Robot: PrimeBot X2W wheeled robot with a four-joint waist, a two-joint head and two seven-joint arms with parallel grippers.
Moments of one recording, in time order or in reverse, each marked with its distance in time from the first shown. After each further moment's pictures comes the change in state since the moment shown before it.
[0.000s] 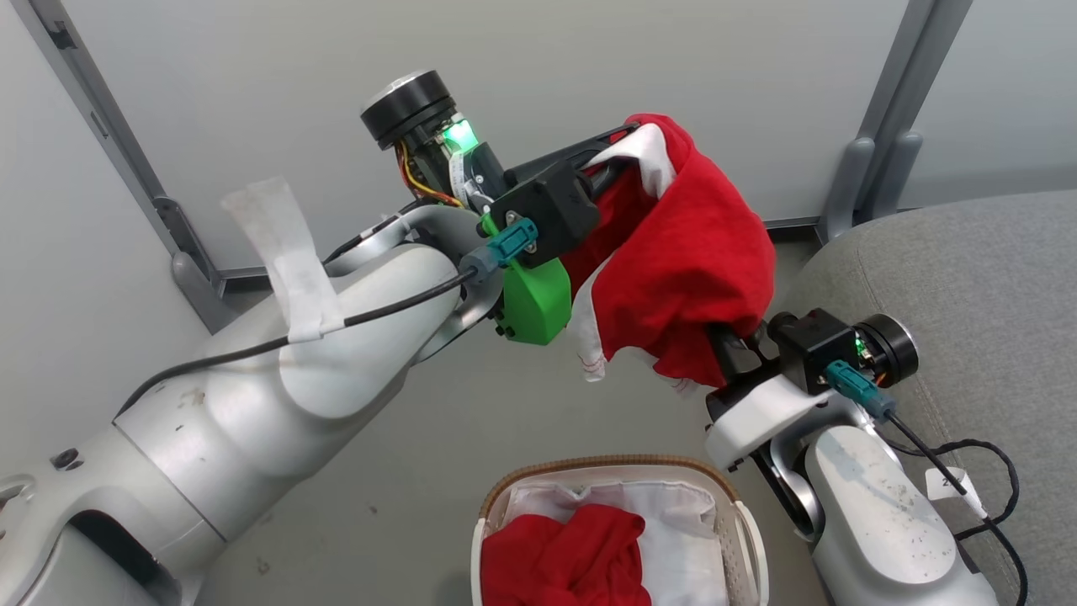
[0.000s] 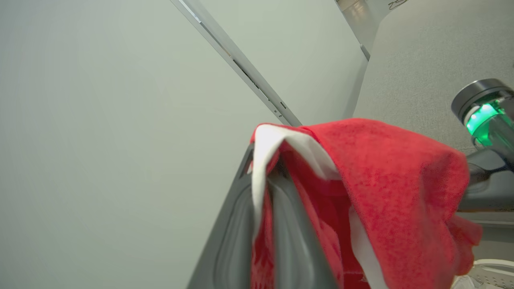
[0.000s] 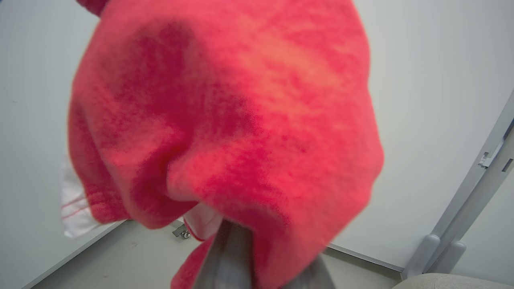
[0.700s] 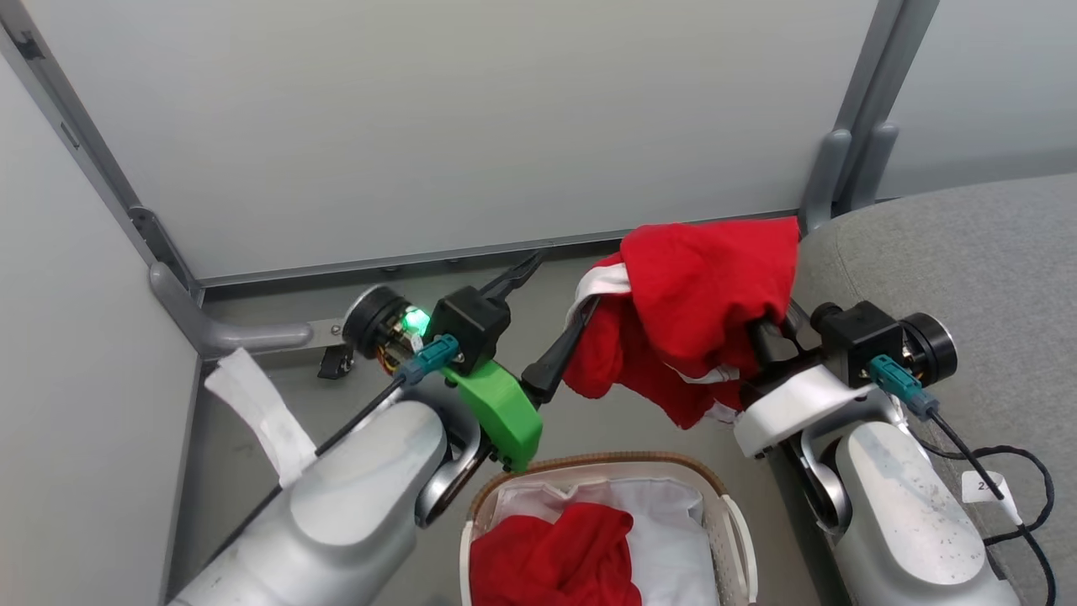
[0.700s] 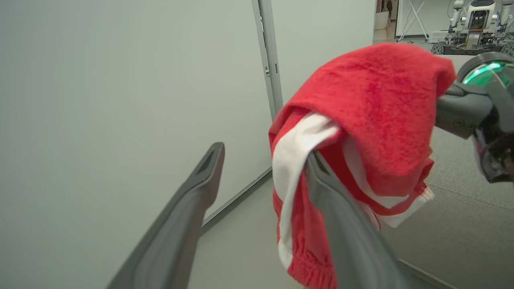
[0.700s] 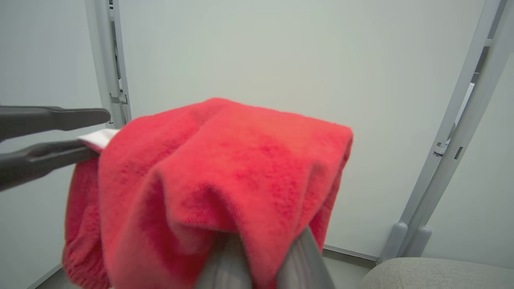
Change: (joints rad) left arm 0.386 -0.054 0.169 0.070 -0.188 0.061 -0.073; right arm 0.024 0.000 -0.081 -0.044 -0.002 0.000 0.000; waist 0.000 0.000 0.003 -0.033
